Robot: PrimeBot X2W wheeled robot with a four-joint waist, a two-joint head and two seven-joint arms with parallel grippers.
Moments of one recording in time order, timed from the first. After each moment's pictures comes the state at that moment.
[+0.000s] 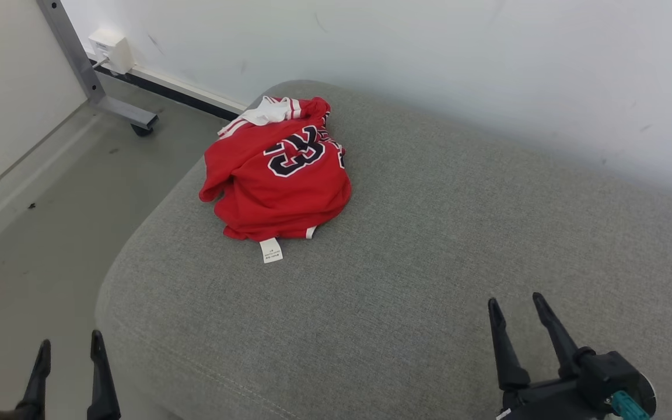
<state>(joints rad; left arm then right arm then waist) 0.05 0.16 0.10 0.12 -0.25 -0.02 -0.25 -0.05 -0.05 0.10 0.22 0.14 0.13 -0.26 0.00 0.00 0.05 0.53</state>
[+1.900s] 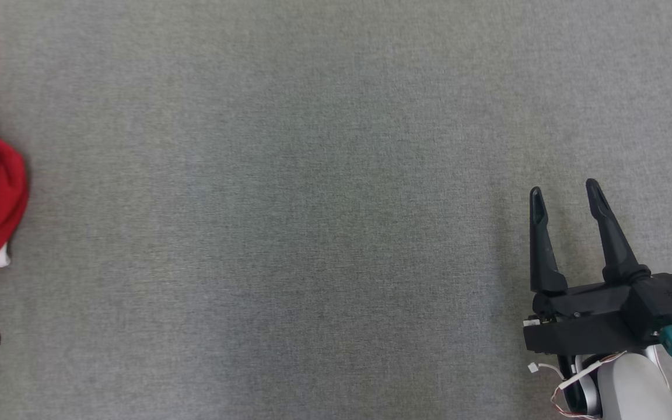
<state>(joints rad) -0.77 0.55 0.00 0.87 -0.47 -0.13 -0.09 -0.23 -0.05 0.00 0.04 0.03 0.13 -0.26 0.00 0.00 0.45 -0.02</state>
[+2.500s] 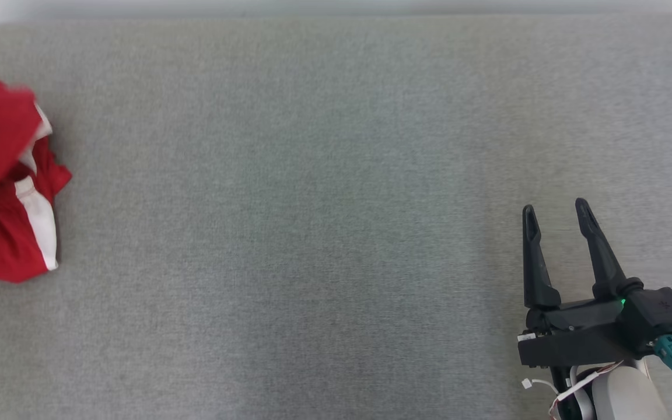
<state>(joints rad) -0.91 0.58 -0.07 0.62 -0.40 -0.12 -0.24 -0.20 -0.05 0.02 0.07 0.09 0.13 -0.26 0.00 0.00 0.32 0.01</state>
